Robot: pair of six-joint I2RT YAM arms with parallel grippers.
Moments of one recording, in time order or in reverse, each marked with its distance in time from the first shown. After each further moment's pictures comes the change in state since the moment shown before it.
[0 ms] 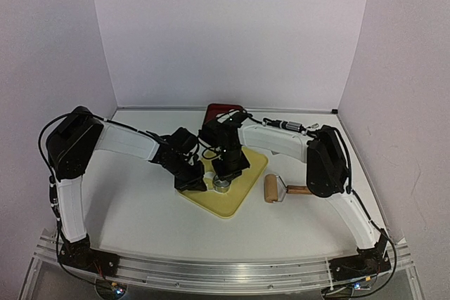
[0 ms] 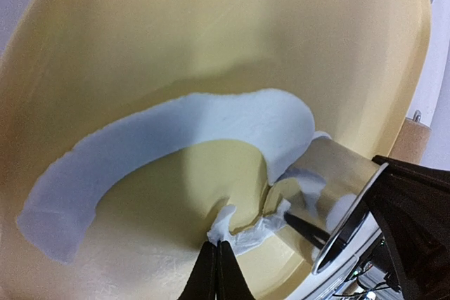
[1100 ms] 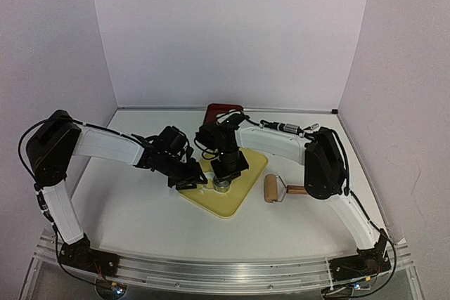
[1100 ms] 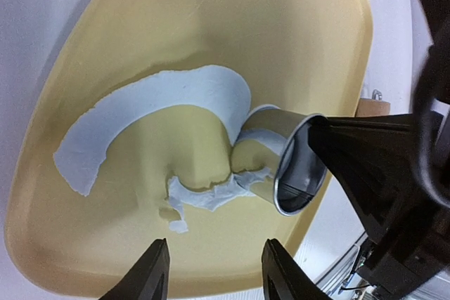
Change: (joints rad) left arm -0.002 -0.198 -0.179 0.132 -0.047 0.051; right arm 0.026 0.024 0.034 -0.028 0.068 0.059
